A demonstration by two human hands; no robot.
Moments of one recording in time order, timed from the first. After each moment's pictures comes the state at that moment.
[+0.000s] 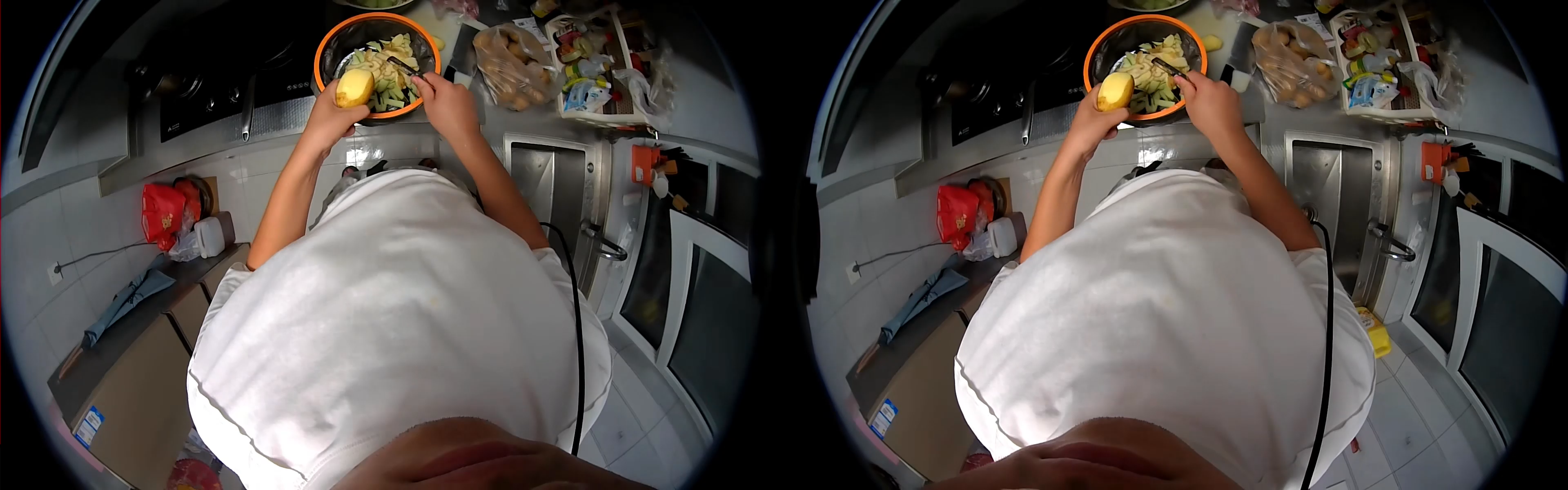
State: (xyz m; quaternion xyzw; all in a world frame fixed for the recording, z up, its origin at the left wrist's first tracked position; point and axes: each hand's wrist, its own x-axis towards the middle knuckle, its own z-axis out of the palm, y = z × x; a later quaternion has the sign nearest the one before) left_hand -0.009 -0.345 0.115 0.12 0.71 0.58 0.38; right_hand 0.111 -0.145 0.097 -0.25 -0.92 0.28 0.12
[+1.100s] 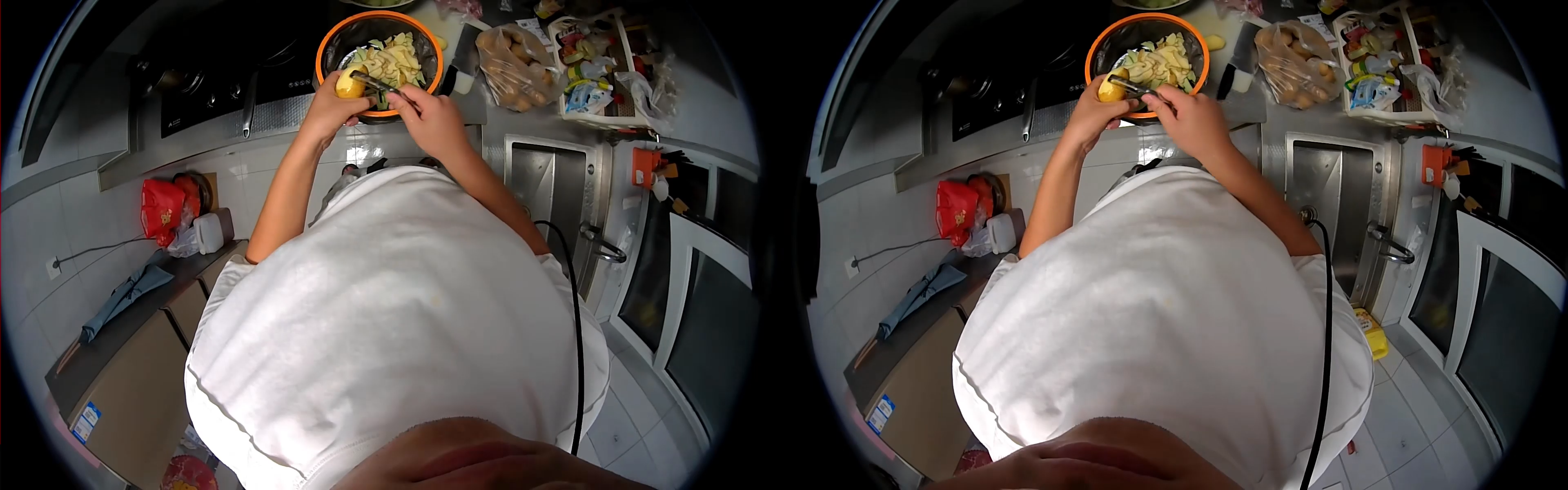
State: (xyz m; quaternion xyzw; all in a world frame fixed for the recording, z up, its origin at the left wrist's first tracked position) left_hand -0.015 -0.339 0.116 0.11 0.68 0.63 0.37; right_hand 0.122 -0.182 0.116 -0.15 -0.86 0.45 0.18
